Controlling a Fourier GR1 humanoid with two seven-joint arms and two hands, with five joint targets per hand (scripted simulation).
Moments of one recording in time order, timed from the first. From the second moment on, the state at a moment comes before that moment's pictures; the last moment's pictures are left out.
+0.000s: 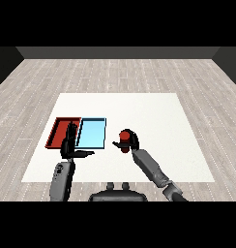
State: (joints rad) left arm -0.04 0.04 0.05 -1.57 0.04 -0.04 -0.42; right arm -0.49 -0.01 0.46 -0.84 -0.46 -0.44 -0.39
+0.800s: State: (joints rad) left arm -0.02 0.06 0.06 -1.58 0.04 -0.06 -0.45; right arm -0.45 -0.05 0.44 -1.05 -0.36 -0.49 -0.31
